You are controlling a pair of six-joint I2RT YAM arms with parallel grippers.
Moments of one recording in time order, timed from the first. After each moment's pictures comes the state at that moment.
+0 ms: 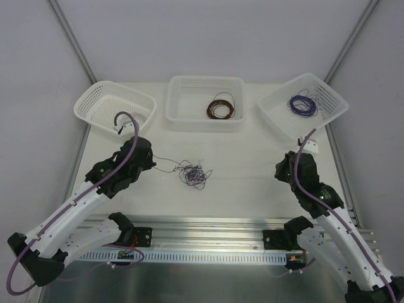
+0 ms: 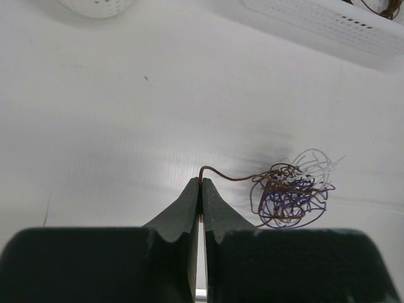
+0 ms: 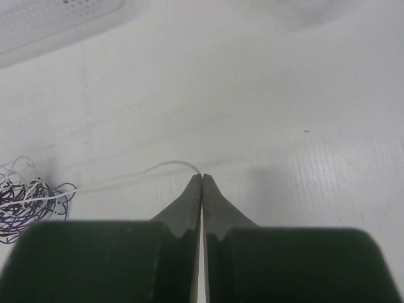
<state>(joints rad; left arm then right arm) -0.68 0.86 0.92 -0.77 -0.53 -0.72 0.47 0.62 0.60 -0.59 0.35 0.58</state>
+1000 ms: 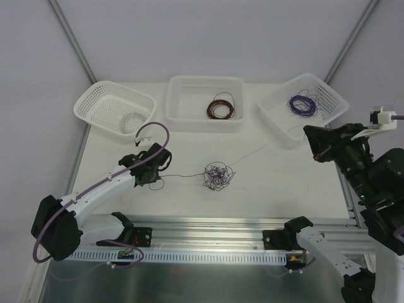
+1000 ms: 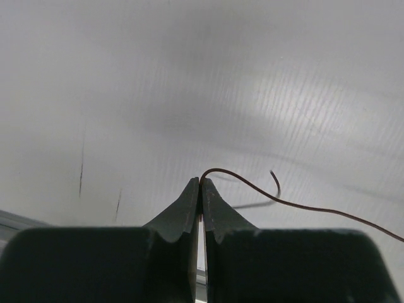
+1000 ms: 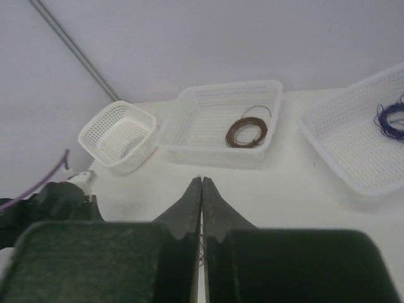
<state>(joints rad) -0.64 1.12 0.78 -0.85 -0.53 -0.74 0.39 0.69 1.50 -0.84 0.07 0.36</state>
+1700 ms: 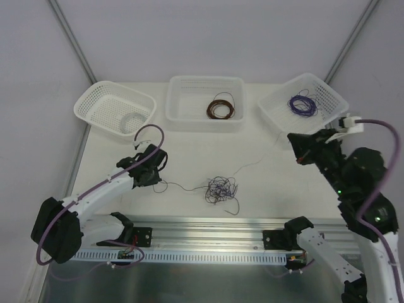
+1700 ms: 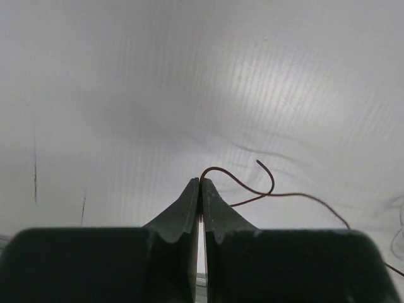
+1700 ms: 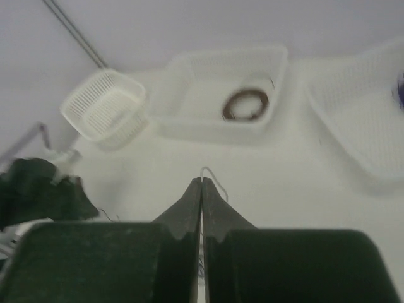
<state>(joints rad) -0.58 1.17 0.69 -0.73 -0.38 -0.76 0.39 0.65 1.37 -0.70 -0.03 0.33</state>
